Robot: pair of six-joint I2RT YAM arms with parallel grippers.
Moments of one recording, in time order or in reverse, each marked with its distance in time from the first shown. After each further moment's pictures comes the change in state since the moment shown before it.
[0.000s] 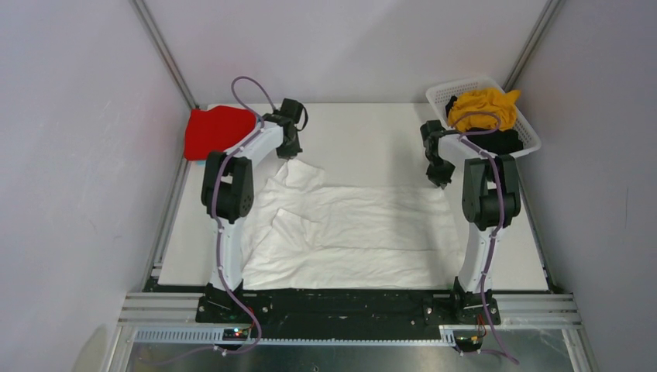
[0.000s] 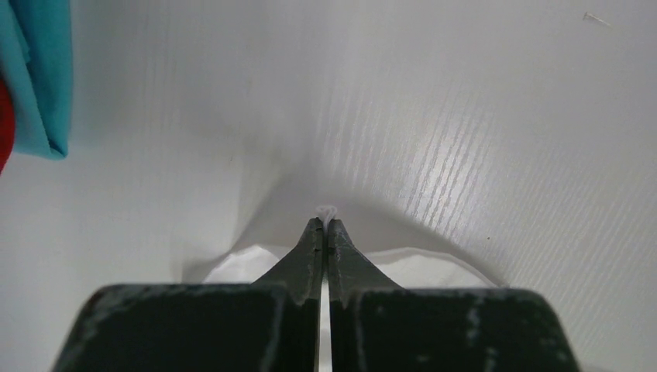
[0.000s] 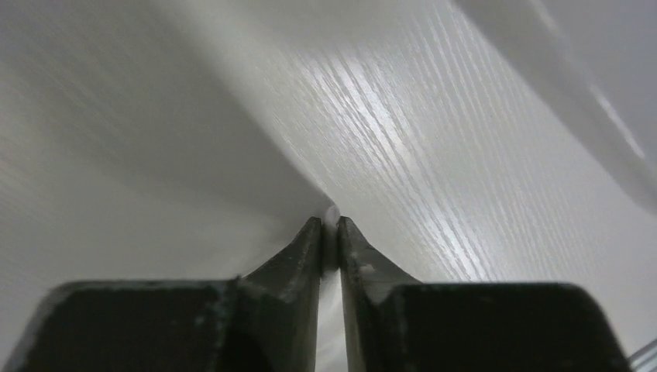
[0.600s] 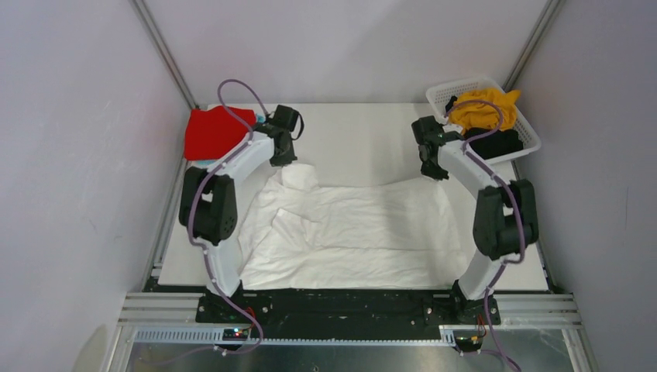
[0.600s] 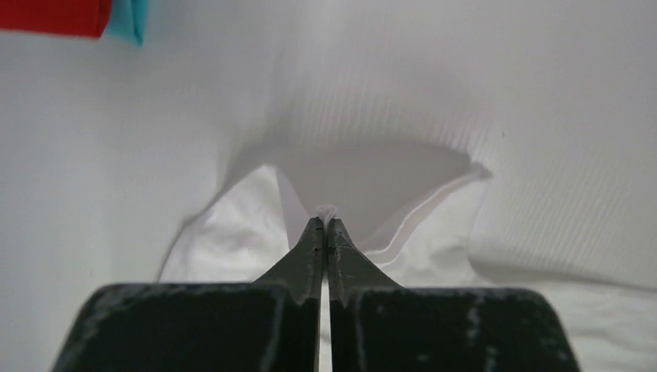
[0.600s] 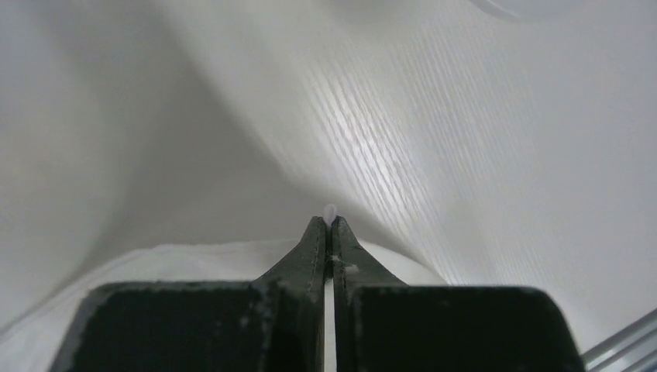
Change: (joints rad) left arm -0.027 -0.252 -0.240 0.016 -0.043 -0.029; right arm 0.113 -0.233 -0.074 -0.005 0.049 -0.016
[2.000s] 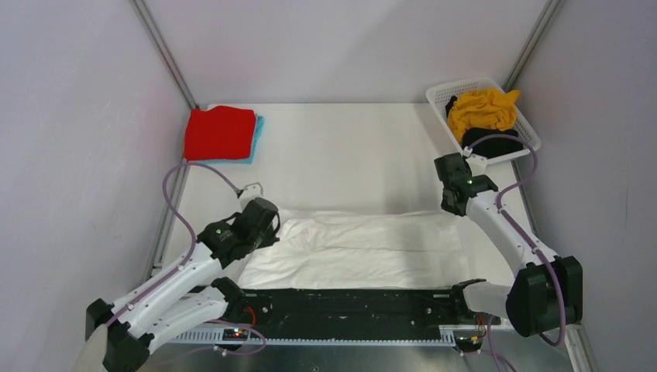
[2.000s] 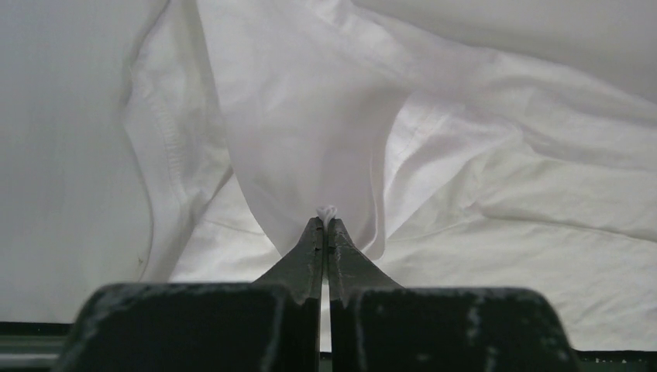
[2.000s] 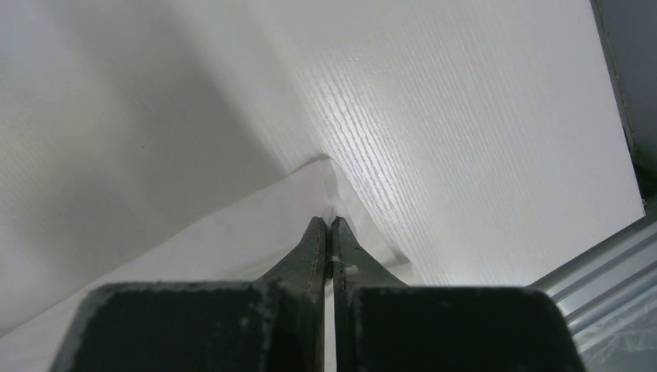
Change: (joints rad) left arm -0.352 -1.119 -0.922 -0.072 -0.087 -0.325; right arm 0.007 -0.579 -0.454 -0.039 0.011 -0.027
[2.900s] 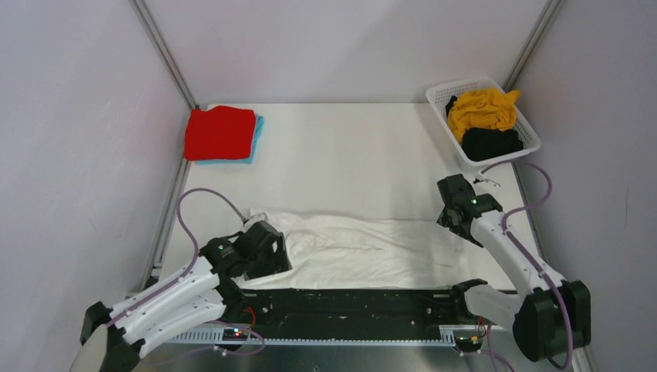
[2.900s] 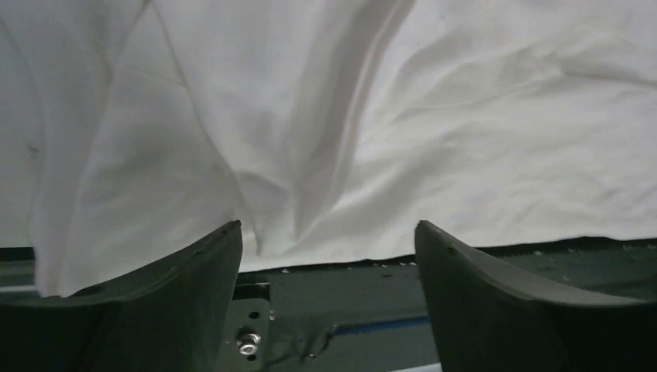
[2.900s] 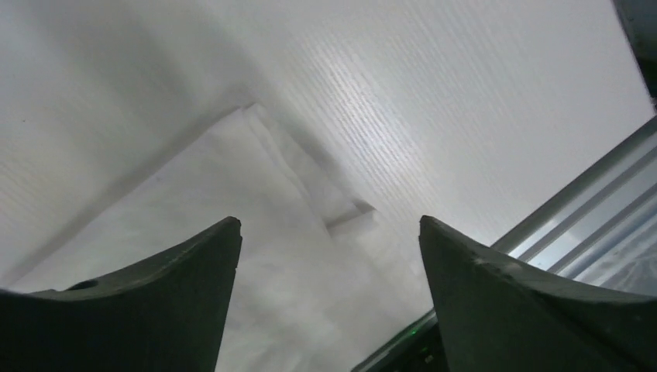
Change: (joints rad) left arm -0.092 -0.079 -0.176 -0.116 0.223 -0.167; right arm 0.009 -0.105 -0.154 -0.097 0.035 0.190
